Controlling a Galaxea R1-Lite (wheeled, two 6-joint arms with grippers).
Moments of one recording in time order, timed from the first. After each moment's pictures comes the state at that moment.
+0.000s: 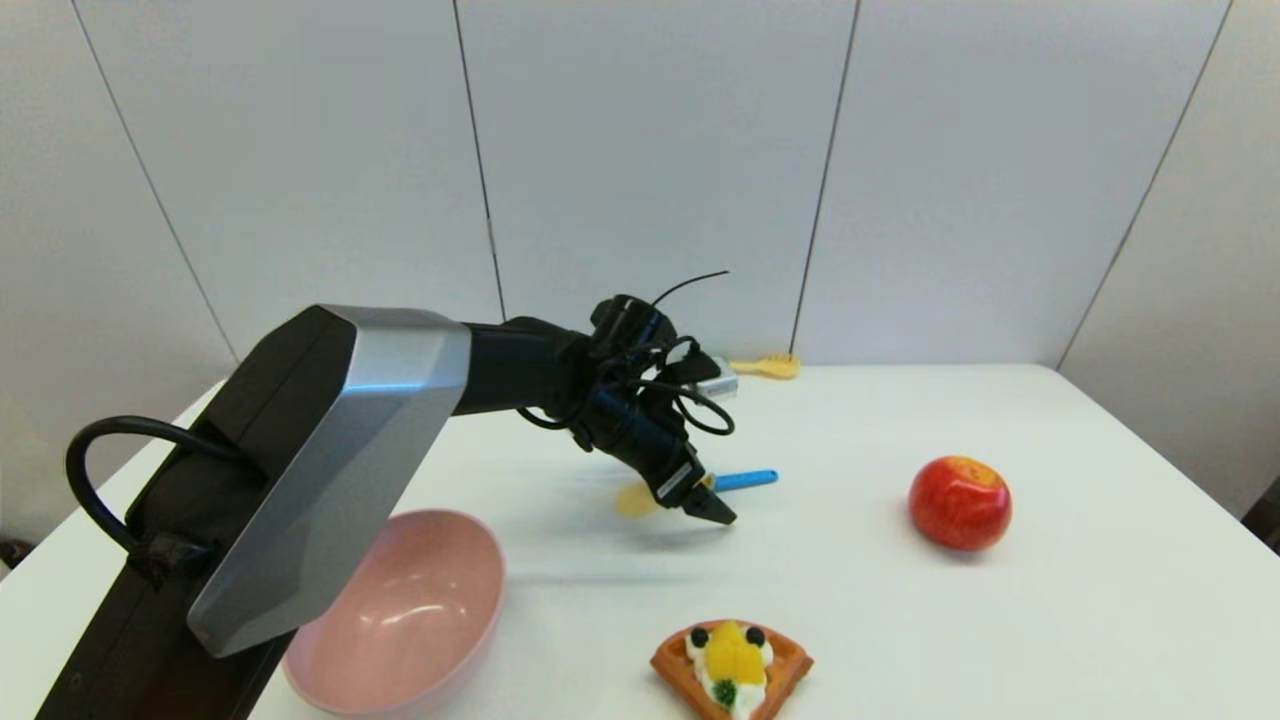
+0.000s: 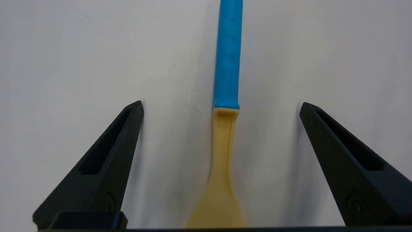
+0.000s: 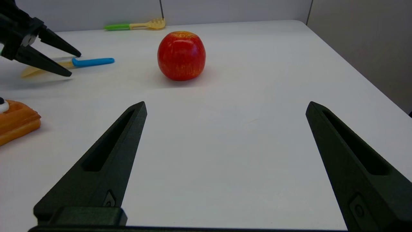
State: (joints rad) left arm -0.62 2.44 -1.97 0.45 -0.48 0.51; right arm 0.00 0.00 0.00 0.01 -0.03 0.03
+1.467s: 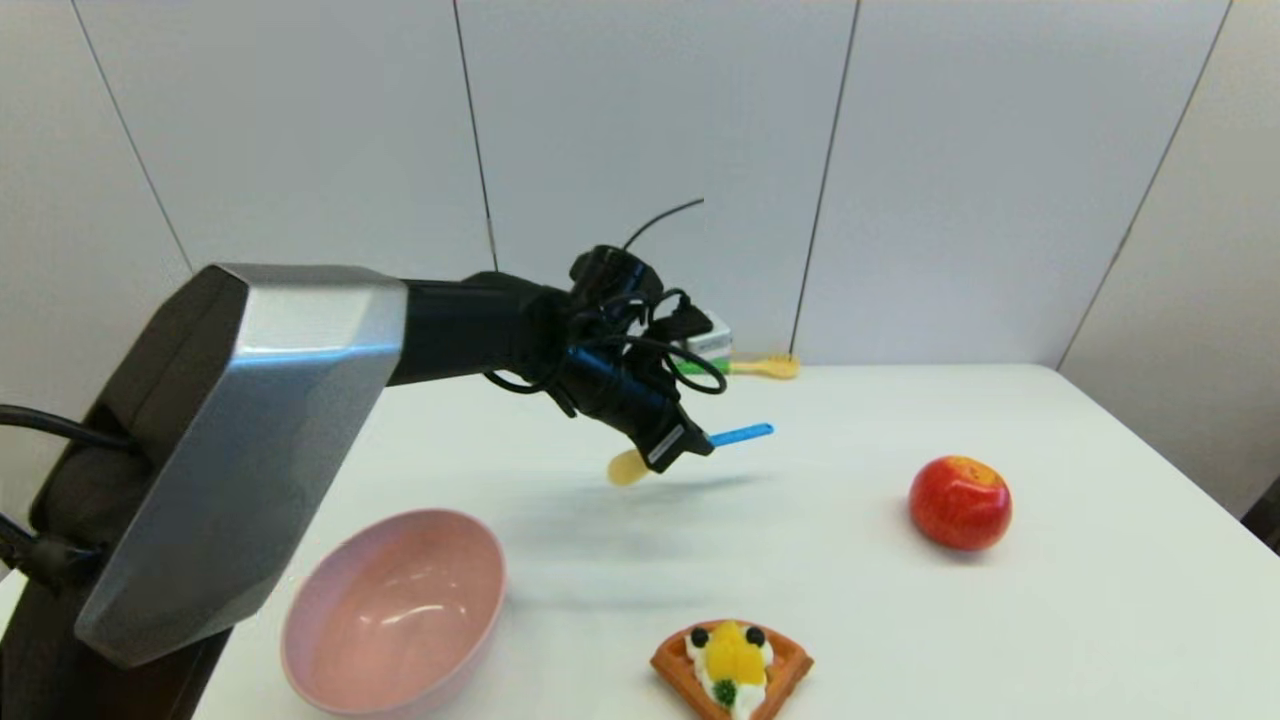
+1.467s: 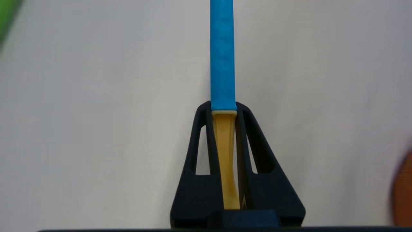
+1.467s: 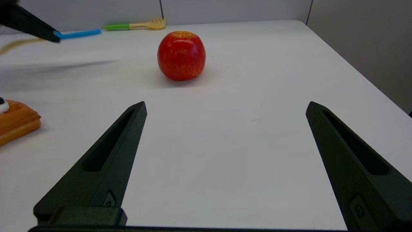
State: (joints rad) left arm -0.61 2.32 -1.96 0.48 -0.46 0.51; right arm 0.00 0.00 0.00 0.01 -0.03 0.03
